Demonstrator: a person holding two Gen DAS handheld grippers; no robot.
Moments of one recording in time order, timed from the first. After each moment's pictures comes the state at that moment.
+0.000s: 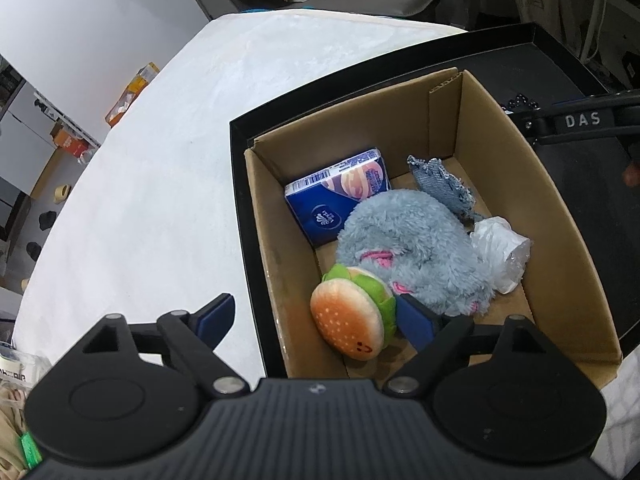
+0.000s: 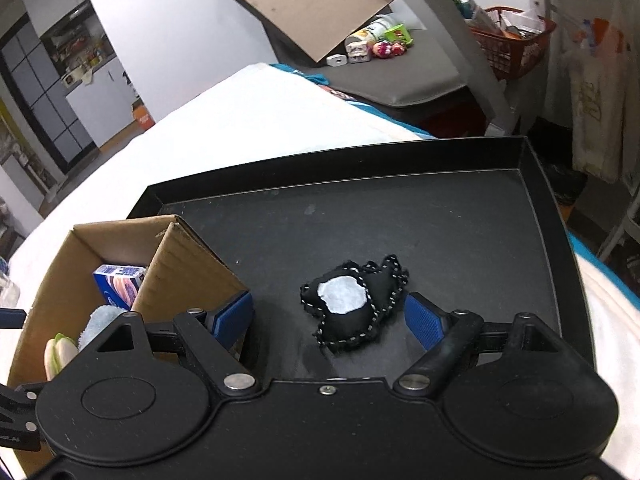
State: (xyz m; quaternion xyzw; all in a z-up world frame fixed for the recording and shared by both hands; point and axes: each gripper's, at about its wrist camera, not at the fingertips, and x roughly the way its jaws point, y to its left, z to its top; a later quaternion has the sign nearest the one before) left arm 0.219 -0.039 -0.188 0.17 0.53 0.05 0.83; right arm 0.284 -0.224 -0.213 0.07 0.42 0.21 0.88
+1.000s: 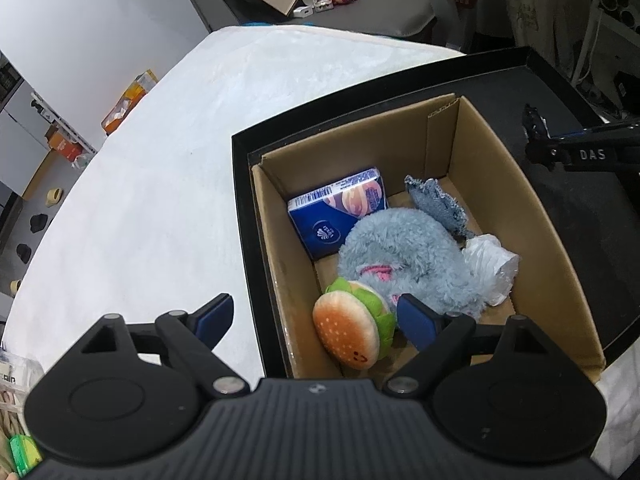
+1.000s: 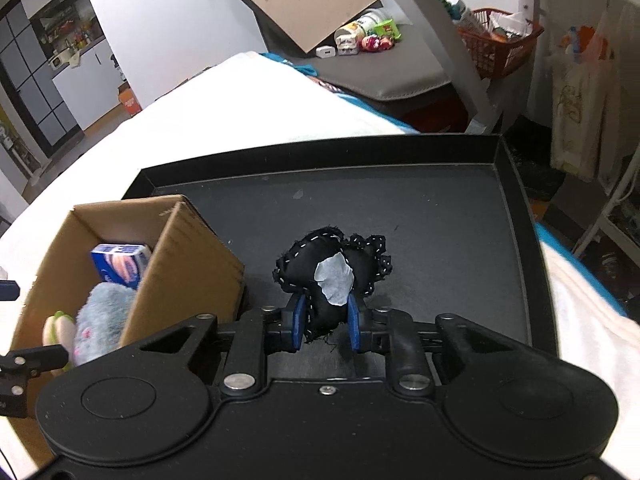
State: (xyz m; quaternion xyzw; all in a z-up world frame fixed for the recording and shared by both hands) left arm 0.217 -0.030 -0.177 0.14 0.52 0.03 0.84; right arm 0.264 -0.232 -0.194 0.04 0.44 0.19 0.88
